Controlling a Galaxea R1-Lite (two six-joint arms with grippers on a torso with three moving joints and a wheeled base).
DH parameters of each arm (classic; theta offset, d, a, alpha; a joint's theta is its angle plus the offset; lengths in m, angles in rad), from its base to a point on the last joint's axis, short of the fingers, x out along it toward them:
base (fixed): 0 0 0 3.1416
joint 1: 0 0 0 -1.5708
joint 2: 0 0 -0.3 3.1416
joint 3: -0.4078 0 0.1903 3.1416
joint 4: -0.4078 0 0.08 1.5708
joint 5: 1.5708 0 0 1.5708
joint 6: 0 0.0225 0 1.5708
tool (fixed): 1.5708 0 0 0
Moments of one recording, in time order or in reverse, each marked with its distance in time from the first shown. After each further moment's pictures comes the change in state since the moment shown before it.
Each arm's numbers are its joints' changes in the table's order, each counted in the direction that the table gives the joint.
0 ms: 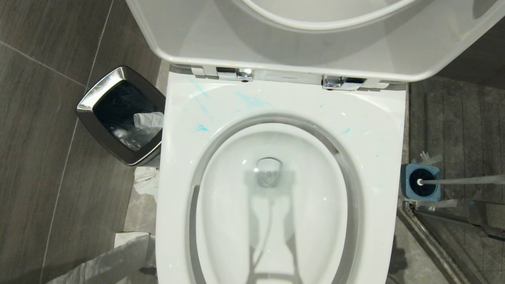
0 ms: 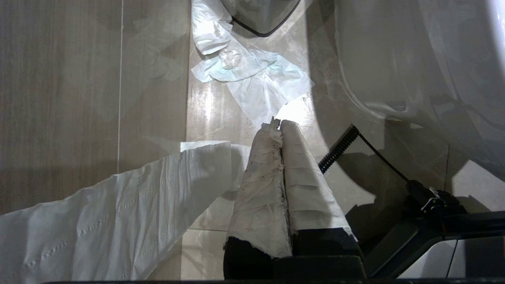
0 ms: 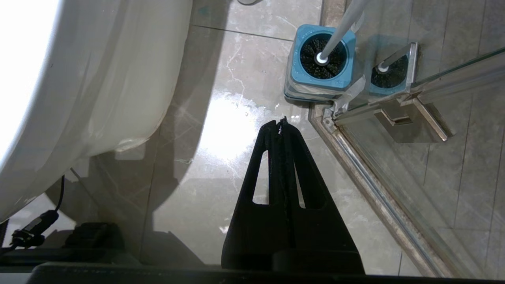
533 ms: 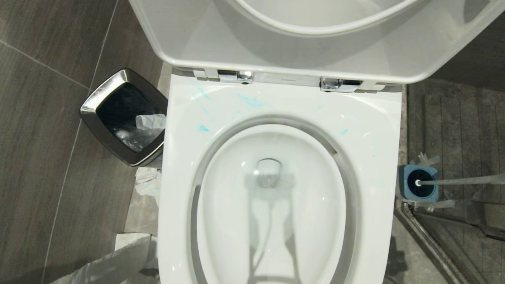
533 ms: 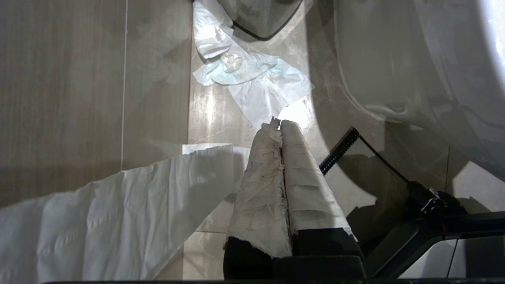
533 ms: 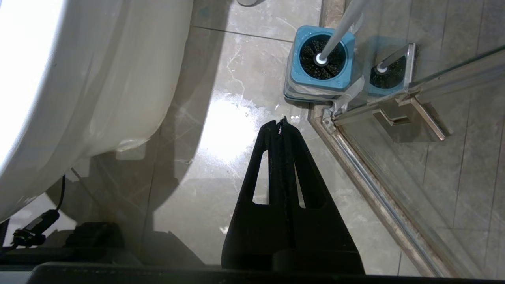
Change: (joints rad) left arm 0.000 0.000 0.000 -0.001 0.000 0.006; right arm 0.000 0.000 0.000 0.000 0.000 0.000
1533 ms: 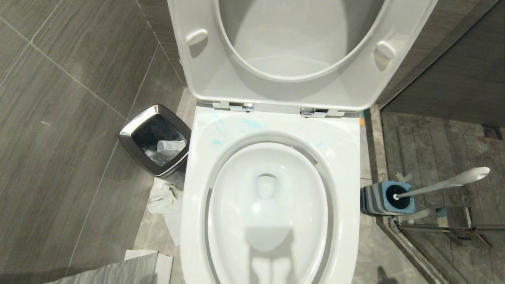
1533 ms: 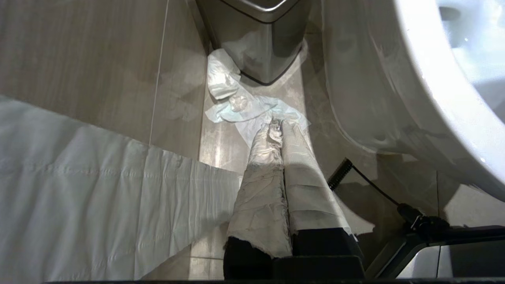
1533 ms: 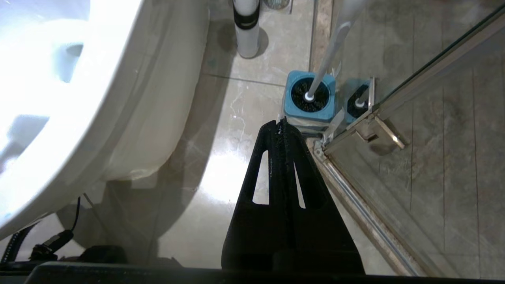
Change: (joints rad) left arm 0.000 0.000 0.000 0.000 0.000 0.001; right arm 0.000 0.000 0.000 0.000 -0.001 0.000
